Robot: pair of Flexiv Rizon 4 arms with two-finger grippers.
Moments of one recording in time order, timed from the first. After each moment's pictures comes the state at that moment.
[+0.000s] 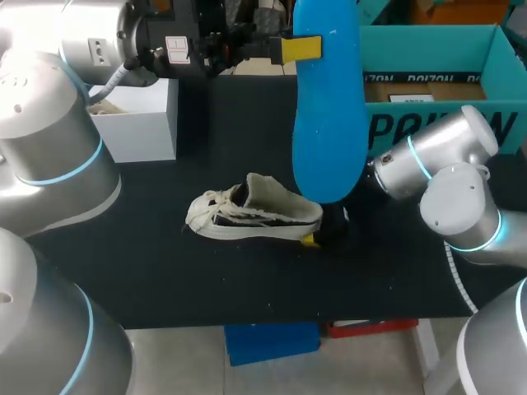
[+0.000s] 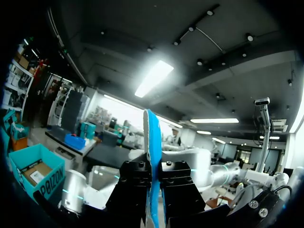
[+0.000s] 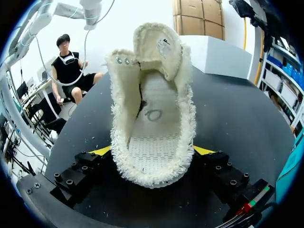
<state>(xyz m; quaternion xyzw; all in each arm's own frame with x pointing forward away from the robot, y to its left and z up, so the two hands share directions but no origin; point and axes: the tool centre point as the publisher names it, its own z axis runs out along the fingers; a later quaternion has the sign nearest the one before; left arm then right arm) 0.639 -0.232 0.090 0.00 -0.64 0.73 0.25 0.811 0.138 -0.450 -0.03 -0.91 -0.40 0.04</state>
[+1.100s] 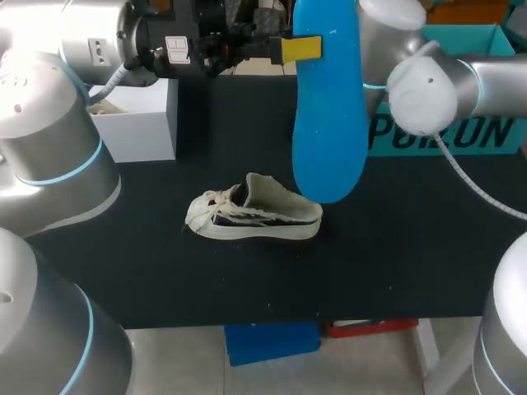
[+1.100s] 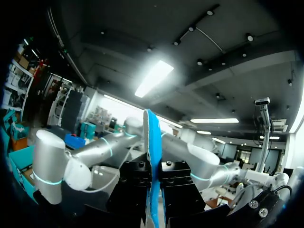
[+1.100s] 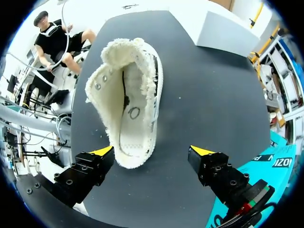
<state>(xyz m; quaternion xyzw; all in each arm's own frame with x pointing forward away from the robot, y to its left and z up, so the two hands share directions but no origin) 0.639 -0.232 0.090 0.00 -0.64 0.73 0.25 0.856 0.131 -0.360 -0.03 -0.99 -0.11 0.02</state>
